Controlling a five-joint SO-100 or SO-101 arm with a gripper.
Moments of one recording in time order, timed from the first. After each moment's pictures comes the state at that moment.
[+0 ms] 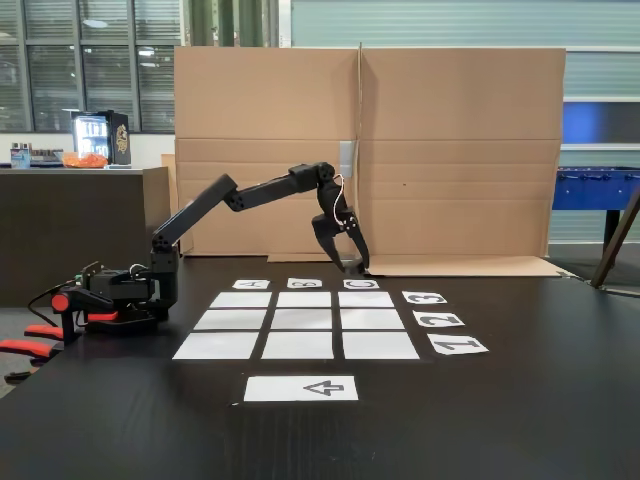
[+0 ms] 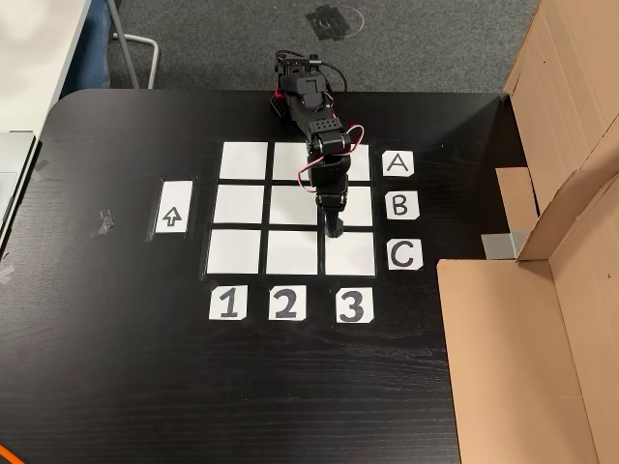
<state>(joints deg) -18.9 38.1 22.1 89.8 15.8</state>
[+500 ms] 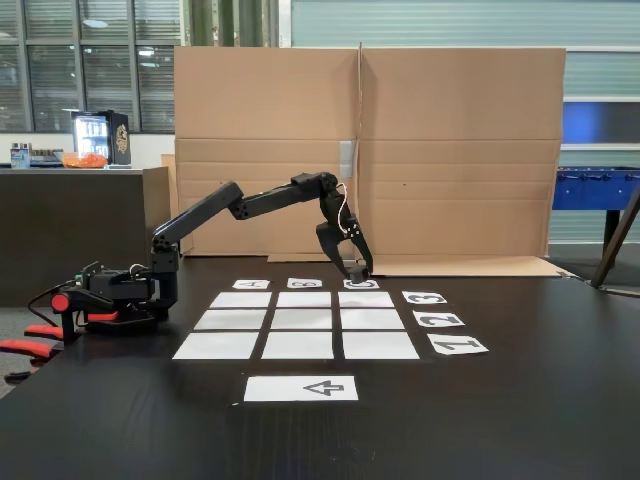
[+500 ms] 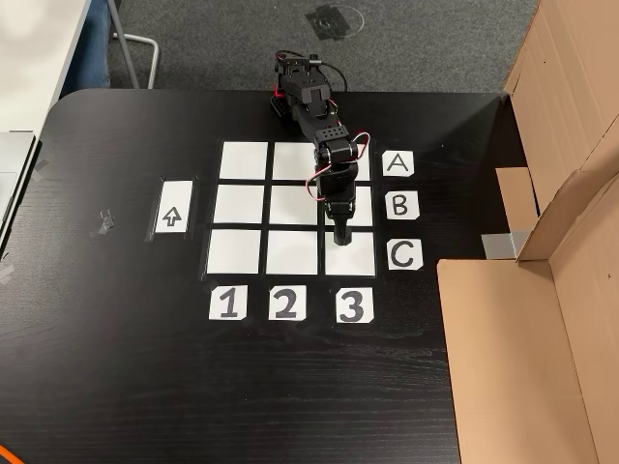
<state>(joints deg) -21.2 31.8 16.7 86.4 15.8</state>
